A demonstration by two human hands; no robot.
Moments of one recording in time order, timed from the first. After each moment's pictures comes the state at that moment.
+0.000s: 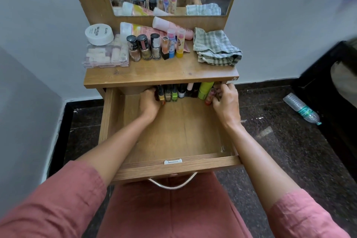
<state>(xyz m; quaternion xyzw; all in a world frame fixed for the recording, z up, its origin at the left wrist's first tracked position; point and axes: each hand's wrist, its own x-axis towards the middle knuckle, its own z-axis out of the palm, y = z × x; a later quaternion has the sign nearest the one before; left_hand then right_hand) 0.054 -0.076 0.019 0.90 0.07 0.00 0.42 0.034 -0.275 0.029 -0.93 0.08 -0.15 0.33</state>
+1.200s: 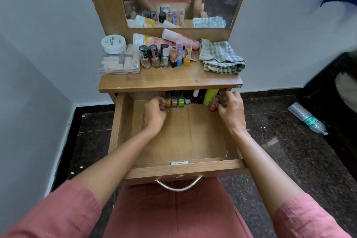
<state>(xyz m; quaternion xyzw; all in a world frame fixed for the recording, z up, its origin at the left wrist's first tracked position) 0.031 -0.073 0.031 0.88 0.09 0.02 0.46 0.024 -0.274 0.039 -0.93 0.08 -0.15 0.32</state>
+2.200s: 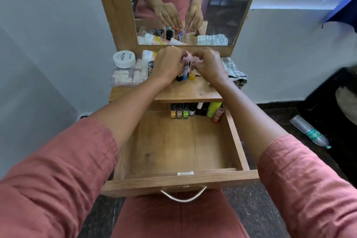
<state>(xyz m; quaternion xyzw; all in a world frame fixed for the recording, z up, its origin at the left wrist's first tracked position) 0.120 -0.082 0.160 0.95 -0.14 0.18 0.20 0.123 -0.211 0.152 -0.94 -0.07 -0.14 0.29</state>
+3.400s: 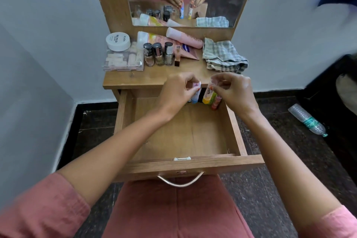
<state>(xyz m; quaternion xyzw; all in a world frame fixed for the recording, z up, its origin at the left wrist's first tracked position) 0.021 -0.098 0.117 0.88 -0.17 0.11 0.42 0.018 -0.257 0.120 -0.91 -0.03 -0.12 0.40</state>
